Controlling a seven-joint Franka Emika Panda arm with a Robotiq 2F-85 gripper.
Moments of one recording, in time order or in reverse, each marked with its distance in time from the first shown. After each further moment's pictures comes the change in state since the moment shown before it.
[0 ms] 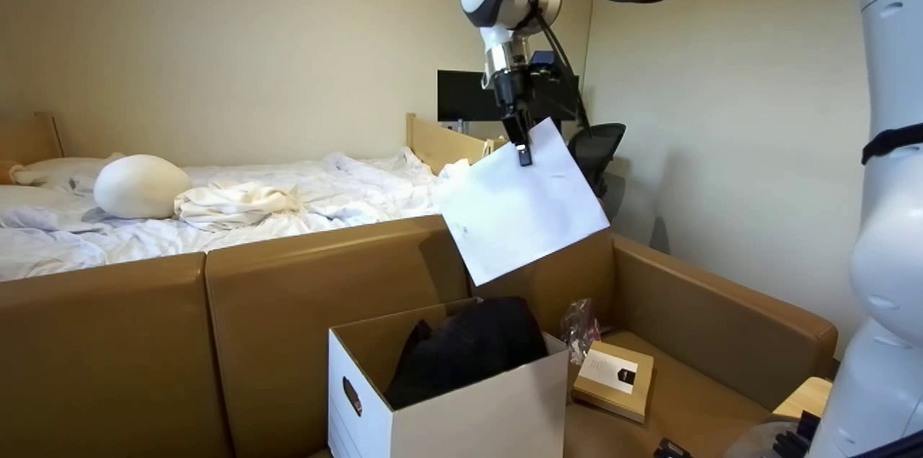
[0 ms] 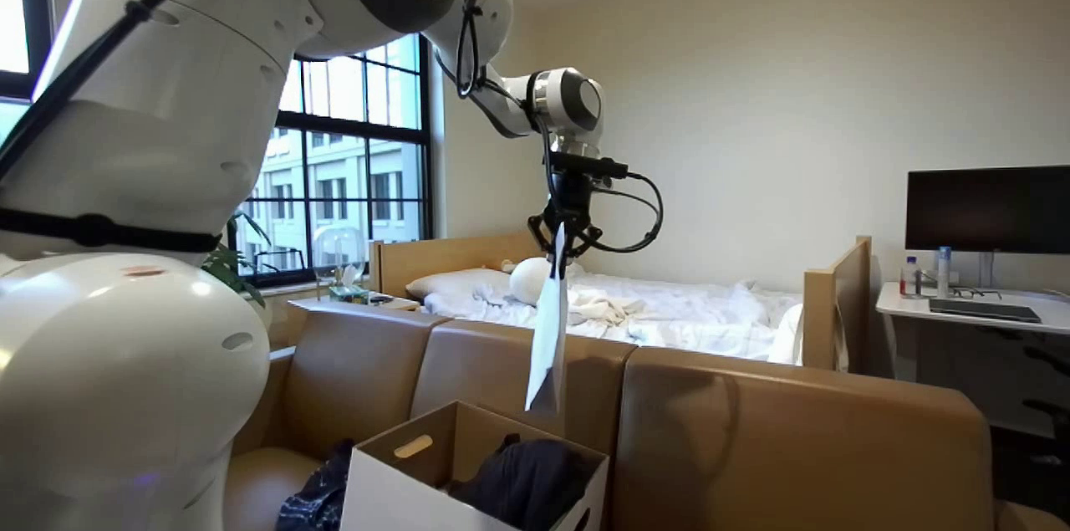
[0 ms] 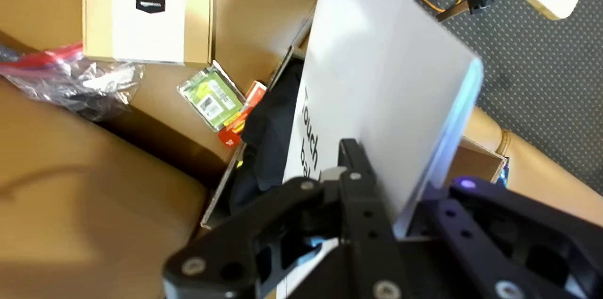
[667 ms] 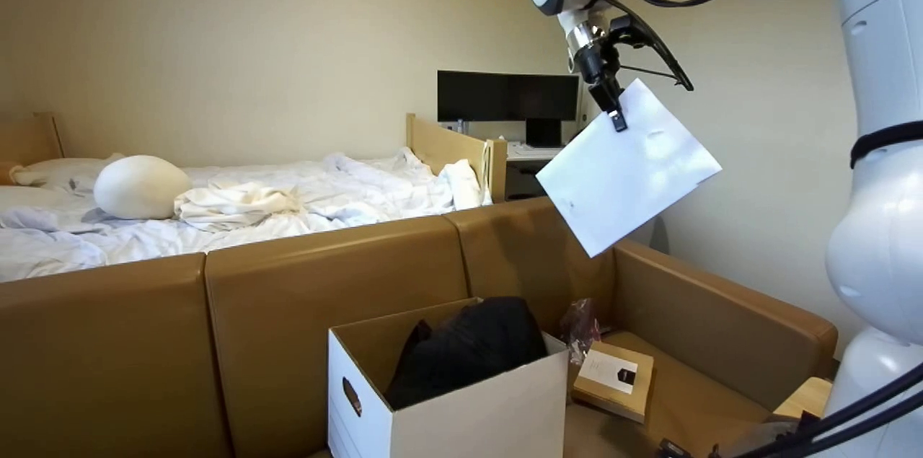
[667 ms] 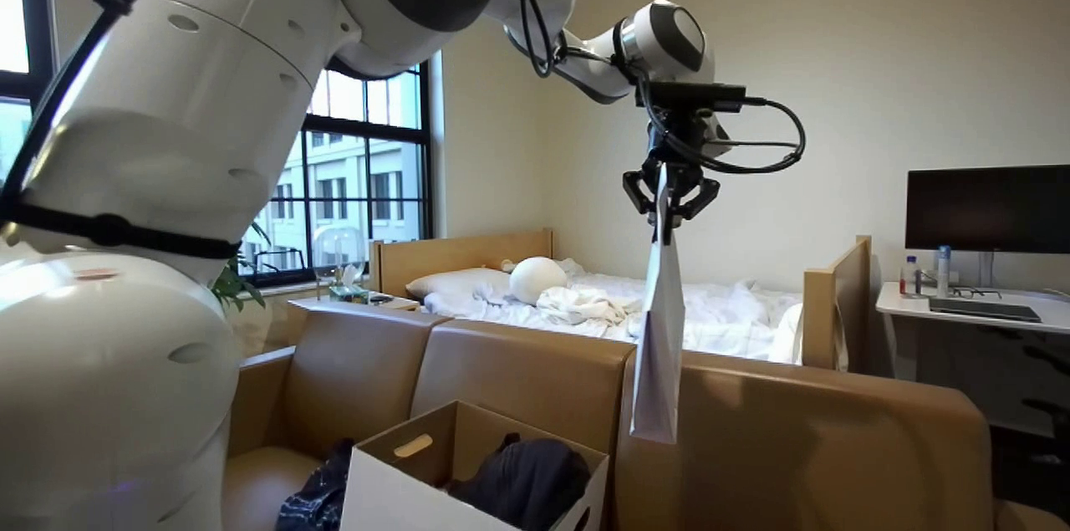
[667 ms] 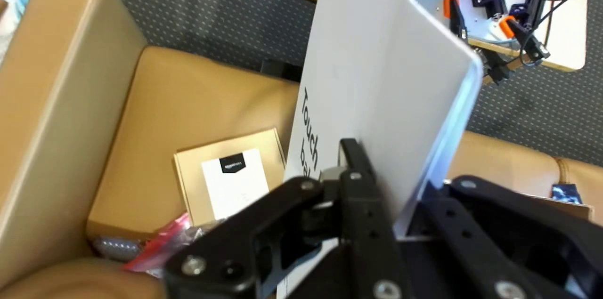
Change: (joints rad) arm -0.157 0.098 -0.156 0.276 -0.135 -0.339 -0.038
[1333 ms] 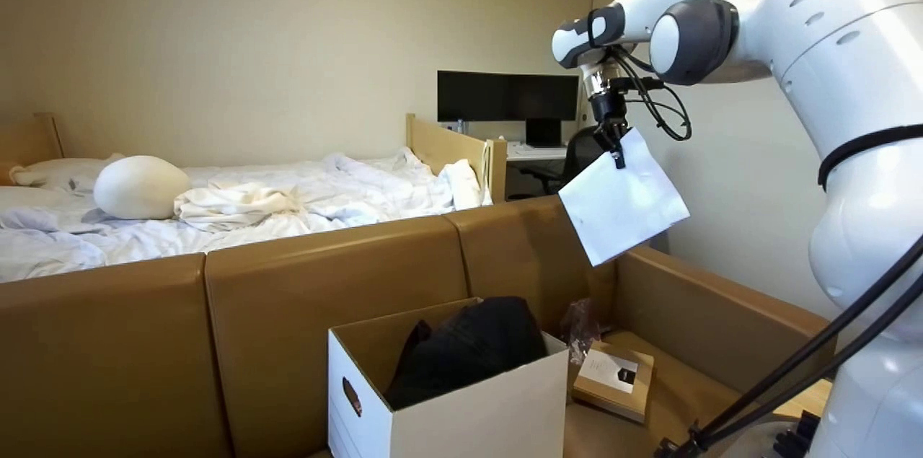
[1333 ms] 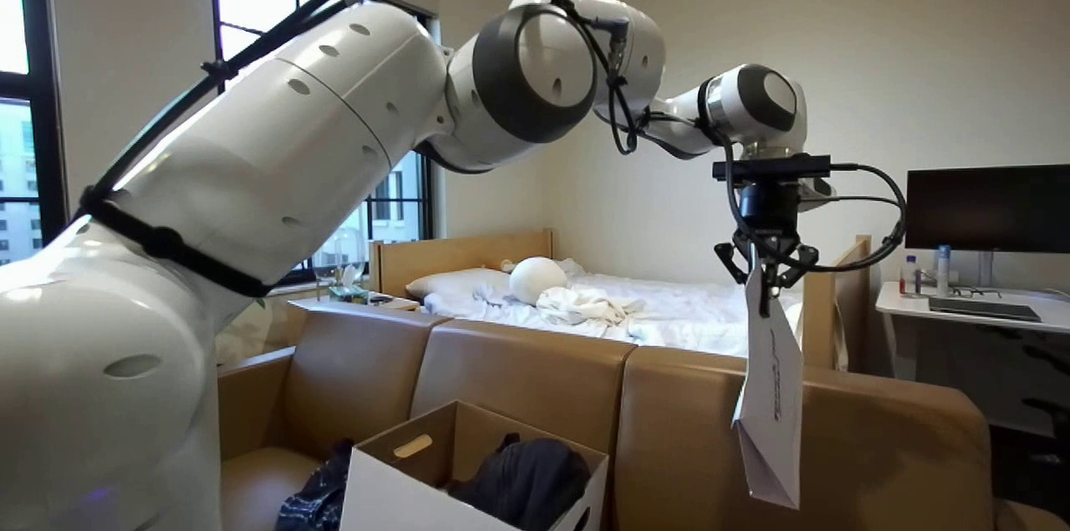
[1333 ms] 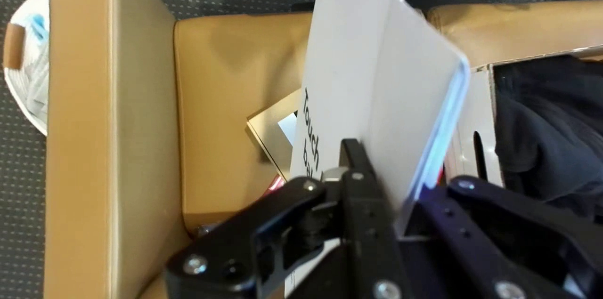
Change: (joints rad) arm -0.151 0.363 -0.027 0.337 0.074 0.128 0.197
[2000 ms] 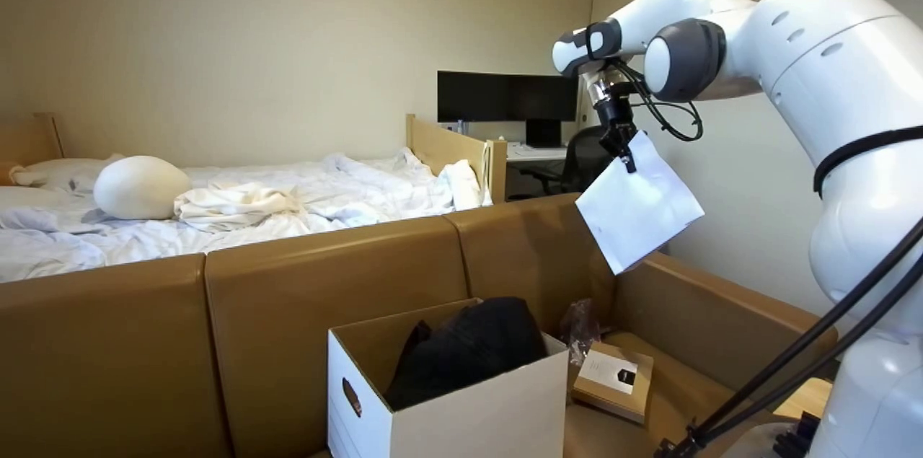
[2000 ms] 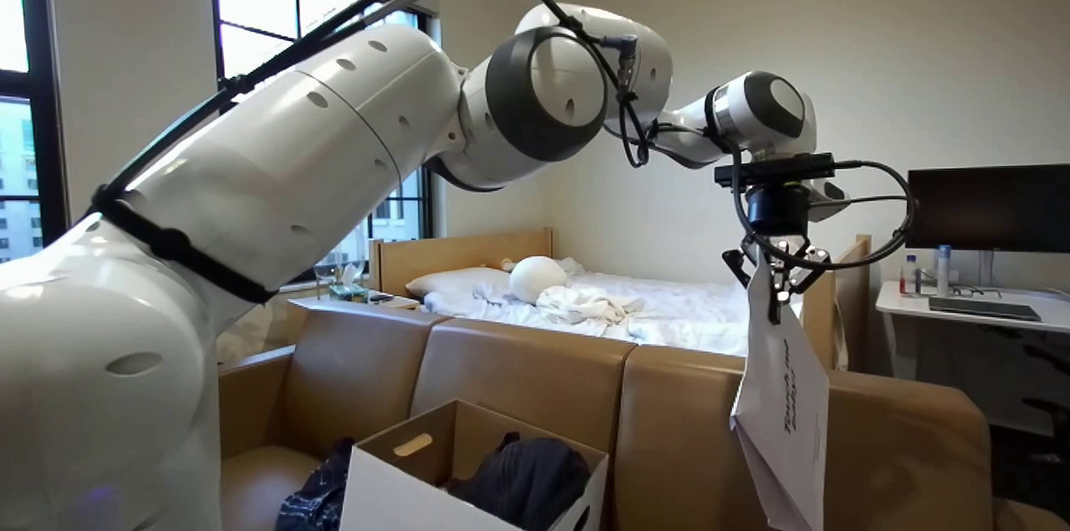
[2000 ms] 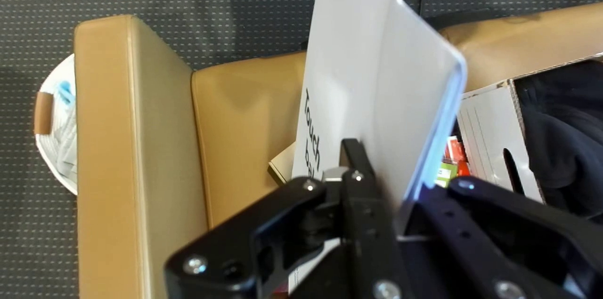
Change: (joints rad) arm 0.006 0.059 -0.038 0.076 -0.026 -0.095 0.073
